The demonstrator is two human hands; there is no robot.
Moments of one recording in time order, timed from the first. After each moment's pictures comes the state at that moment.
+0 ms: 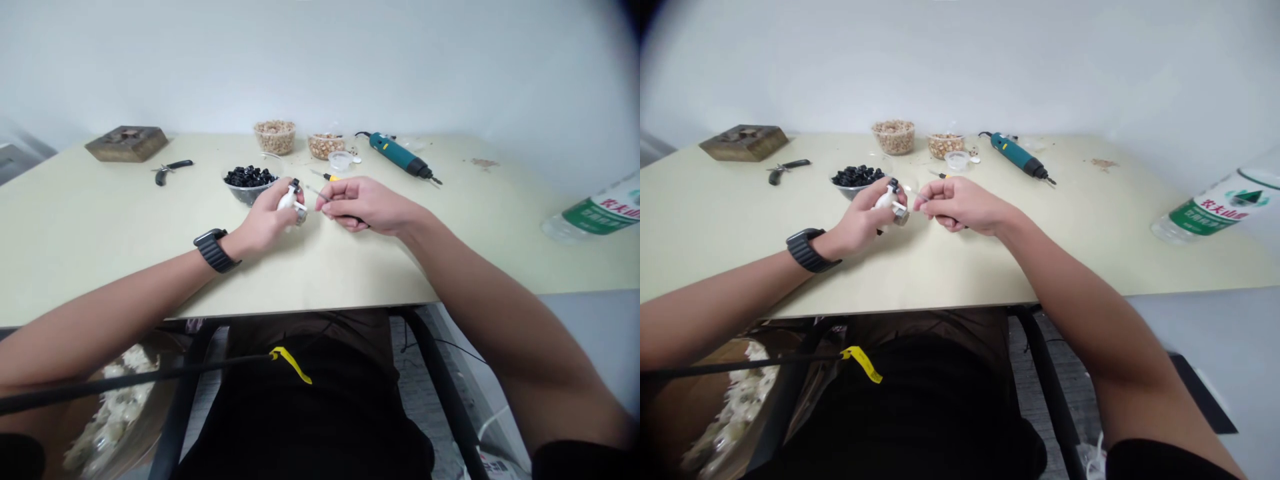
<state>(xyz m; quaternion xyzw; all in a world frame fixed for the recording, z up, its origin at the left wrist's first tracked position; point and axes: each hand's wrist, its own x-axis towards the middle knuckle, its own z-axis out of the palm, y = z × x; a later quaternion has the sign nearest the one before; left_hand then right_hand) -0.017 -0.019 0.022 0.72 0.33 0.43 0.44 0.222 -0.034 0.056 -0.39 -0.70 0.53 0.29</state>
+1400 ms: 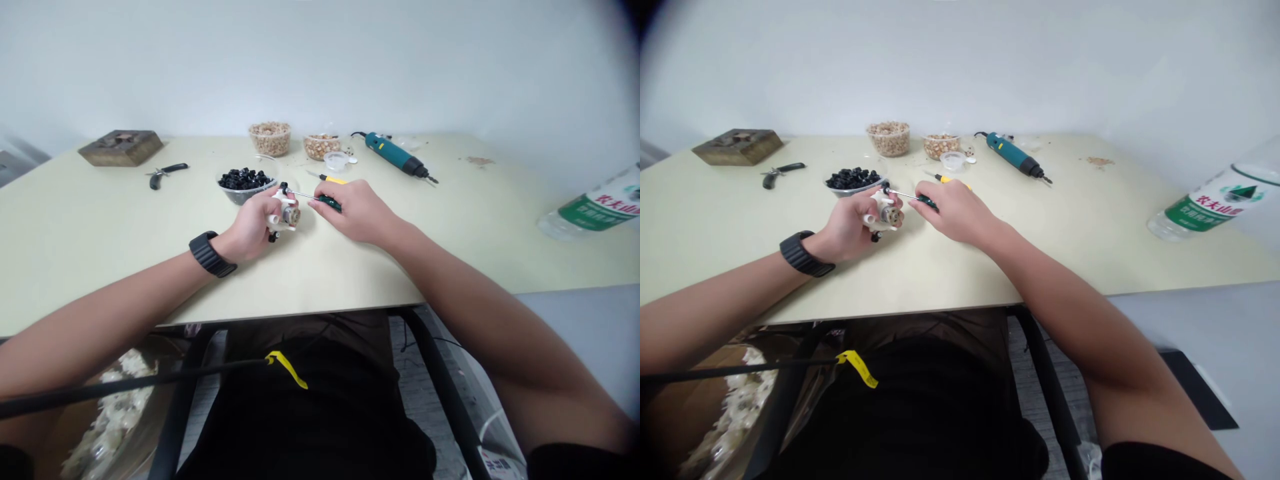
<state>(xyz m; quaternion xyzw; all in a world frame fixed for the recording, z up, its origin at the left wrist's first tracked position) -0.012 -0.017 0.019 0.53 0.33 0.47 0.63 0.216 -0.033 0.038 -0.46 -0.85 0.06 0.26</state>
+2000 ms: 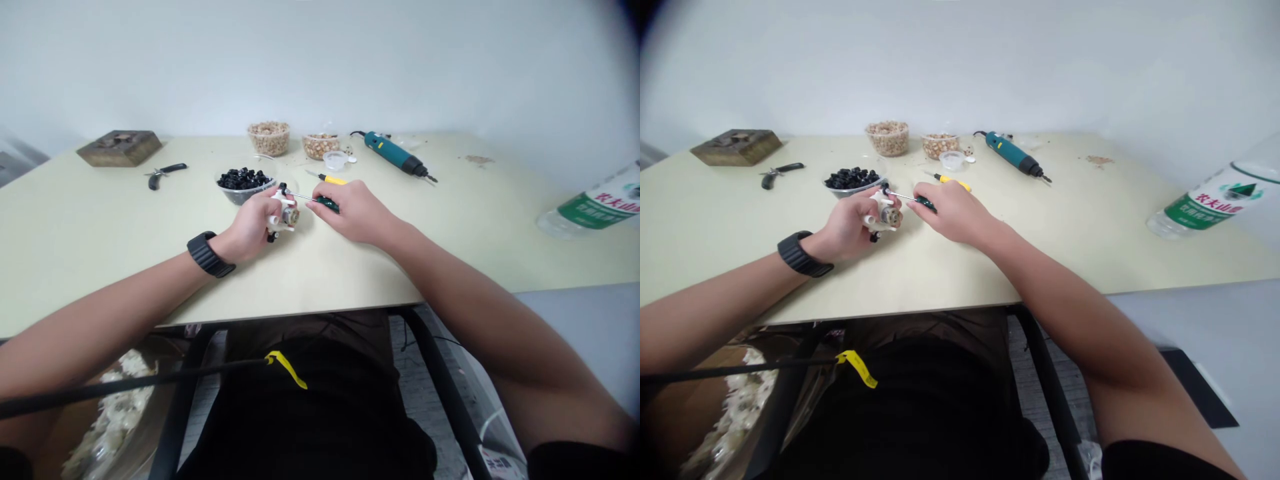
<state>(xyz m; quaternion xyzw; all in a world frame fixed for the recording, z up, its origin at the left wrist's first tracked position) -0.007 -0.024 0.024 0.49 0.33 0.48 0.65 0.213 -0.034 0.037 -0.46 -0.85 0.06 0.25</state>
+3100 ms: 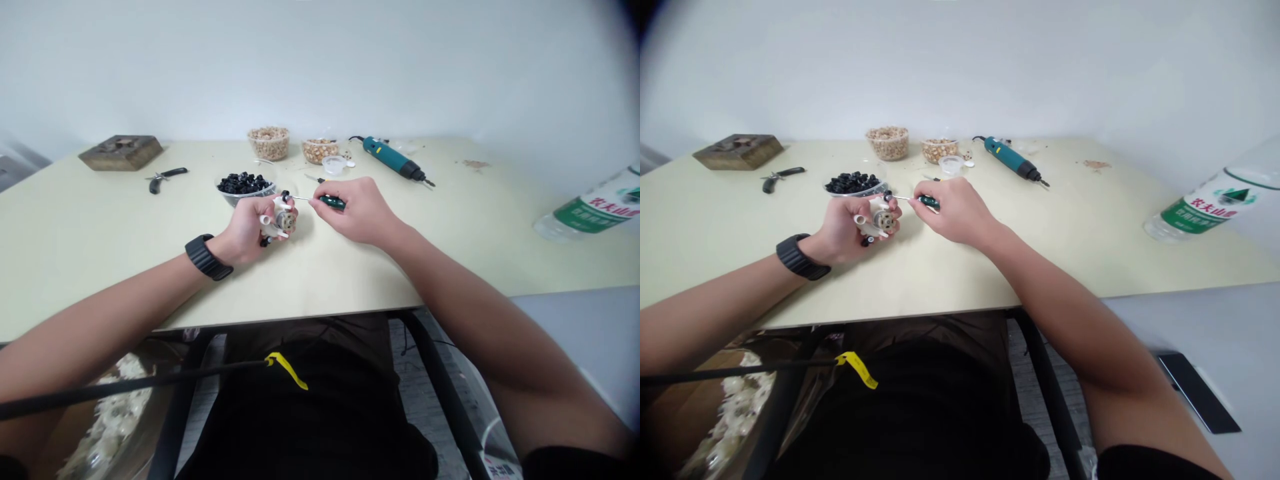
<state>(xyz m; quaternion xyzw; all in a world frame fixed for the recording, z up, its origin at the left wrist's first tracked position) -0.016 -0.028 0.039 0.50 0.37 0.41 0.67 0.216 -0.035 0.040 -0.42 -0.83 0.04 0.36</state>
